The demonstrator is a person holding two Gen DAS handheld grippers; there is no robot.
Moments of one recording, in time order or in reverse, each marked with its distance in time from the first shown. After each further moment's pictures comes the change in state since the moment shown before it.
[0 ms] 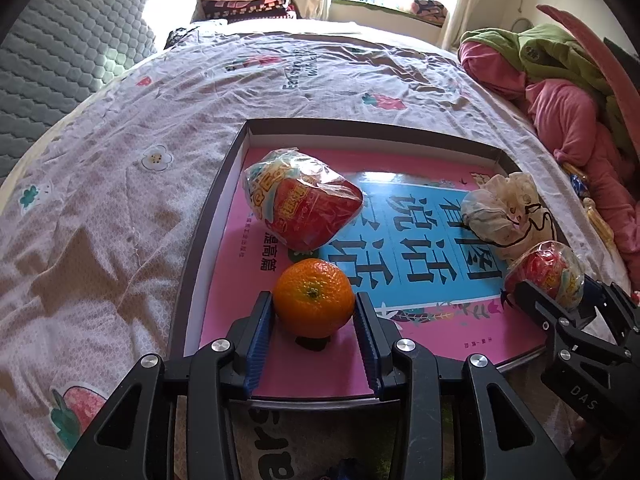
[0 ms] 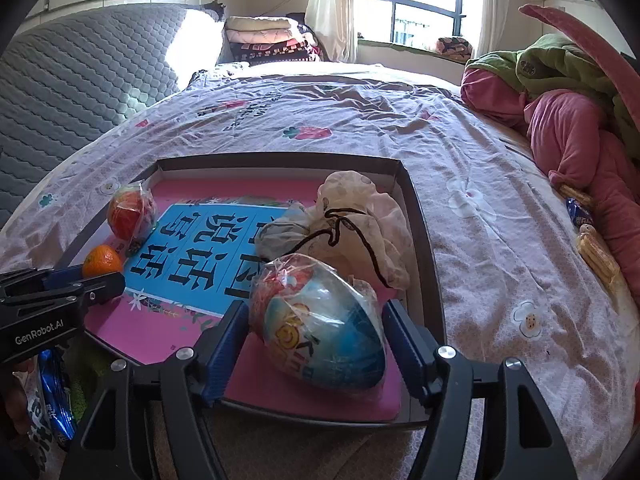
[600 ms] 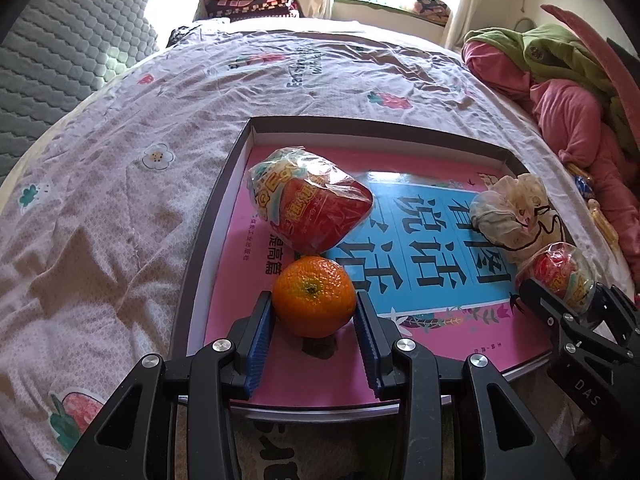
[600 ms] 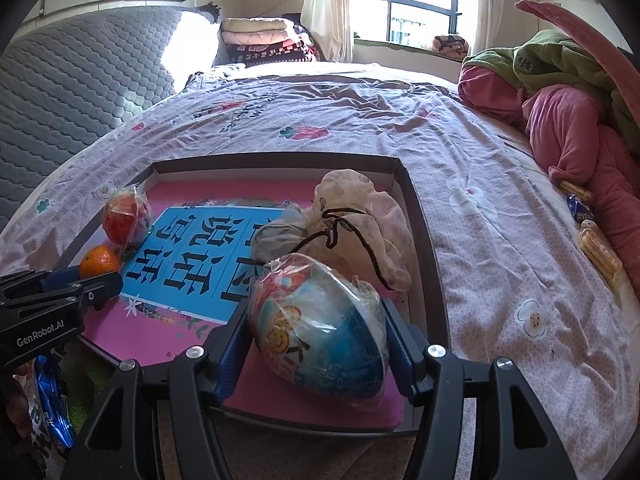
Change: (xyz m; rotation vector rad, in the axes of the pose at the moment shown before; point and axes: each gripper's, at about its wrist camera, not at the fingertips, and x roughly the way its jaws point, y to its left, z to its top) left arm 0.008 0.005 0.002 -0.007 0.007 0.006; right arm 0.007 -0.001 0.001 0.017 0.000 0.000
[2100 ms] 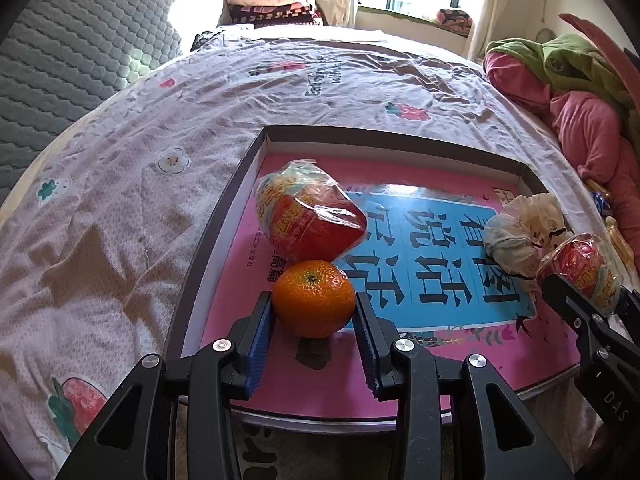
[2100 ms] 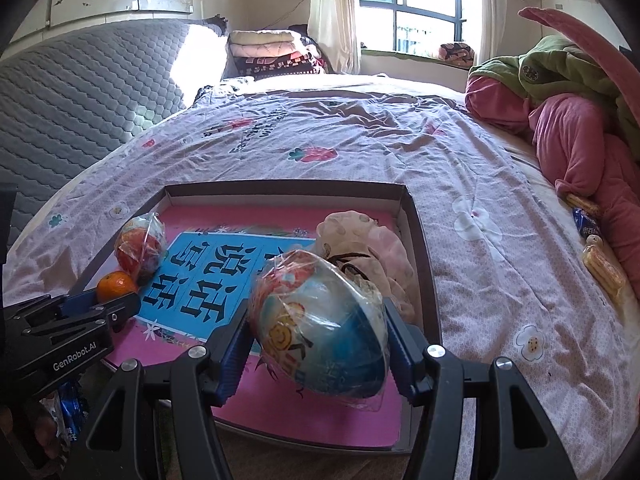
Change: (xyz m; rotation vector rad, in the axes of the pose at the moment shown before) left arm 0.001 -0.013 0.001 -0.044 -0.038 0.088; right arm -0.009 -0.002 0.016 0.002 -0.044 0.048
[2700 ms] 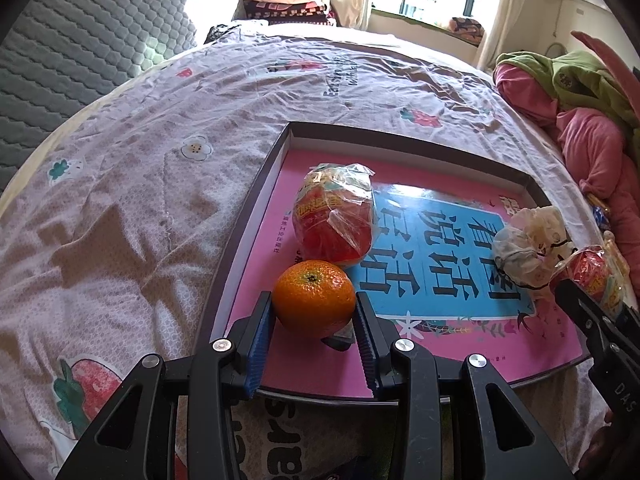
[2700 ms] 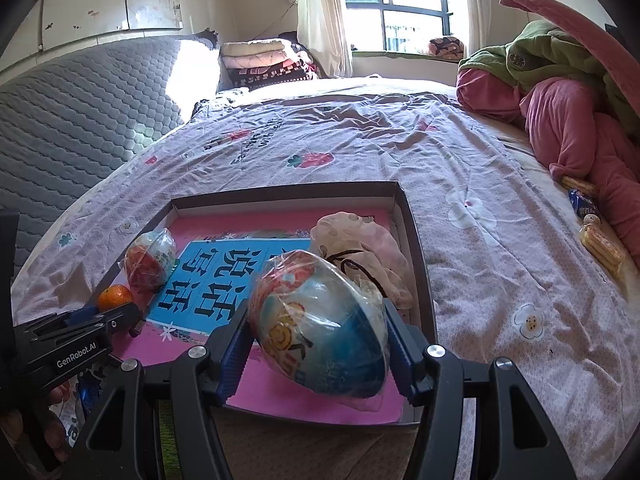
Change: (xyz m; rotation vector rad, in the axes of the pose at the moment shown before) left arm -0.010 0.019 -0.006 -0.056 0.004 -0.008; right arm -0.014 -0.006 -0.005 0.066 -0.018 0.018
